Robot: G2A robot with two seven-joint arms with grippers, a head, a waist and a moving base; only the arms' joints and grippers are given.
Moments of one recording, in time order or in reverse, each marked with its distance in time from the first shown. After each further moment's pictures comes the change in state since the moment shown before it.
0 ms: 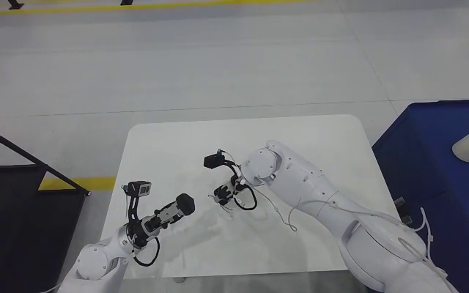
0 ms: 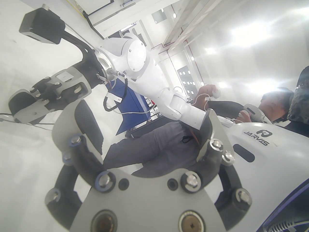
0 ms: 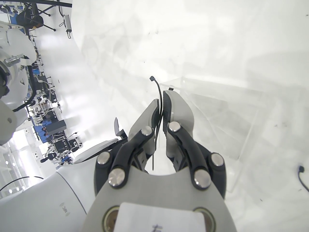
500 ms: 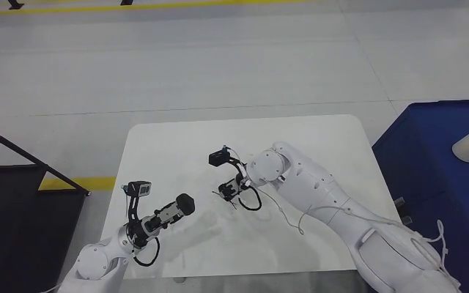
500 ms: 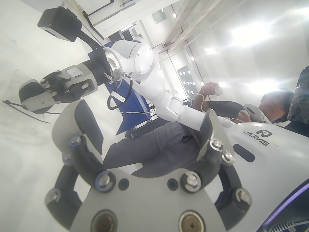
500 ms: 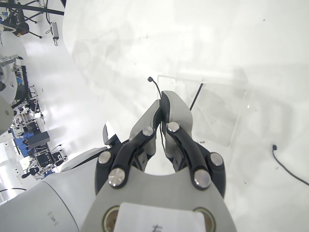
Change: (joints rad) left arm 0.000 0.000 0.000 0.000 0.000 0.000 0.000; right arm -0.083 0.103 0.121 -0.227 -0.149 0.089 -0.001
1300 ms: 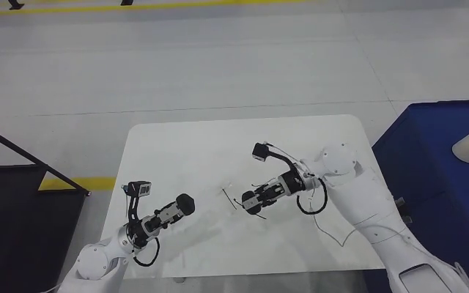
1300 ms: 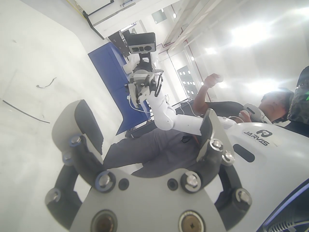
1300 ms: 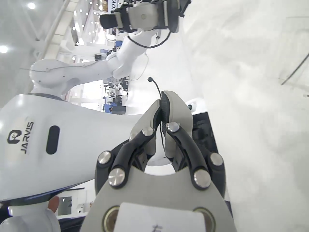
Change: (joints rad) left arm 0.000 0.000 0.000 0.000 0.000 0.000 0.000; right arm -0.291 0.241 0.468 -0.374 0.616 -0.024 0.430
